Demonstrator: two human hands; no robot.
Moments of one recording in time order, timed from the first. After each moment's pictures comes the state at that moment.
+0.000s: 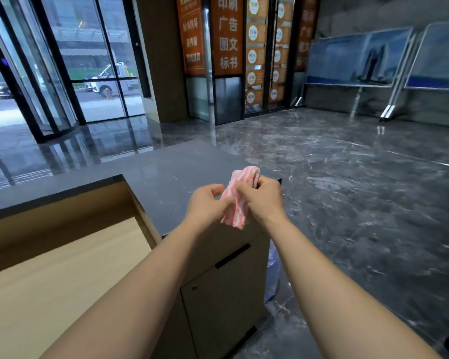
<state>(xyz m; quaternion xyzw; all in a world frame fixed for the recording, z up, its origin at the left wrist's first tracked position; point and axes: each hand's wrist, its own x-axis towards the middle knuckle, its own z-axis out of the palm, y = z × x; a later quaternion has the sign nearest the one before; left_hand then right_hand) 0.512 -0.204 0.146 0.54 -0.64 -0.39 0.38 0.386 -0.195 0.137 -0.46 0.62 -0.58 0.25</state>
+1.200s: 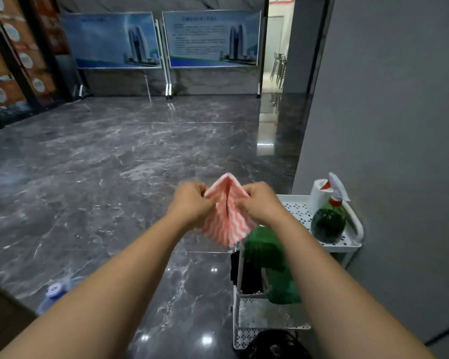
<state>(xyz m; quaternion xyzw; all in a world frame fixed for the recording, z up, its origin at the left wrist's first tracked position) 0.026 -0.084 0.113 0.25 -0.87 -0.41 0.12 -0.047 0.063 0.111 -0.23 0.87 -0.43 0.12</state>
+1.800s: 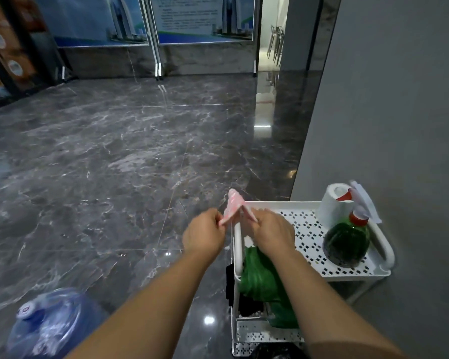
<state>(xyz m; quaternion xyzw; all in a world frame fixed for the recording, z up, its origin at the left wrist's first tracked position) -0.085 -0.082 0.007 0.27 -0.92 -0.27 0.09 -0.150 0.051 0.011 -0.16 0.96 -0.21 0.04</state>
